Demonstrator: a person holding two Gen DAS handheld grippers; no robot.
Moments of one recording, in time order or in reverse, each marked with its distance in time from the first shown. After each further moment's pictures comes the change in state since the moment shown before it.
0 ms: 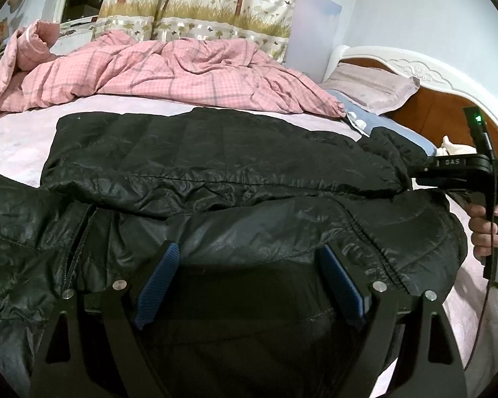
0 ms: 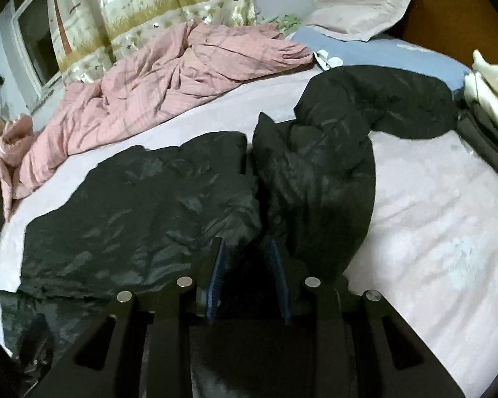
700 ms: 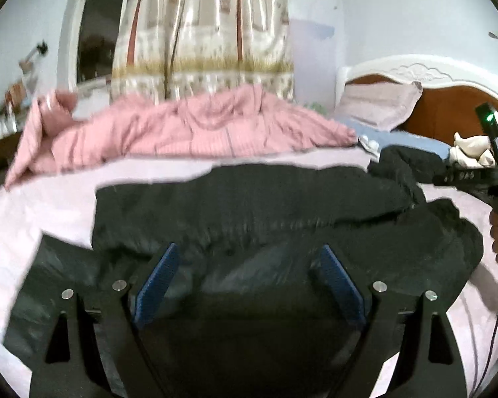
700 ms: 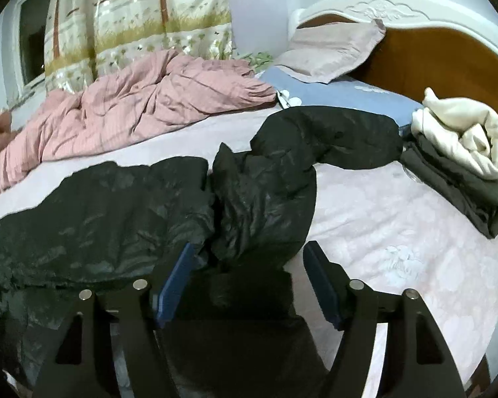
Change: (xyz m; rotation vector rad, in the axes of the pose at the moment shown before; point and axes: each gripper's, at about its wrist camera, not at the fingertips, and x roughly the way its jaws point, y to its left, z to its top) left arm -0.044 -0.042 0.010 0.148 -0.211 0.177; right arm -0.044 -0.010 -0.021 -0.040 -0.162 -0.214
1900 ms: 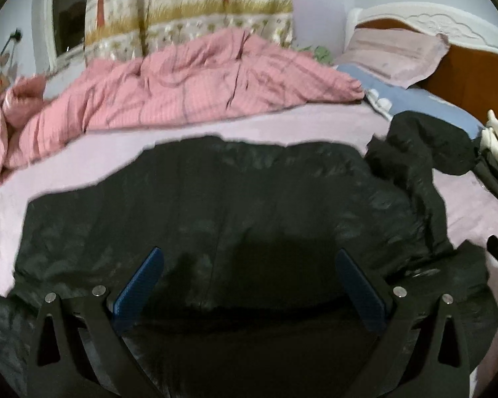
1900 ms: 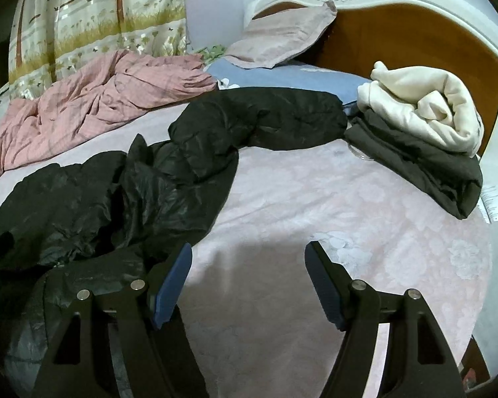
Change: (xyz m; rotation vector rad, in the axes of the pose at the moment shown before) left arm 0.143 -0.112 0.059 -0.015 0.325 0.063; right arm 0.018 -0.076 -0.014 0.046 0.013 -0.116
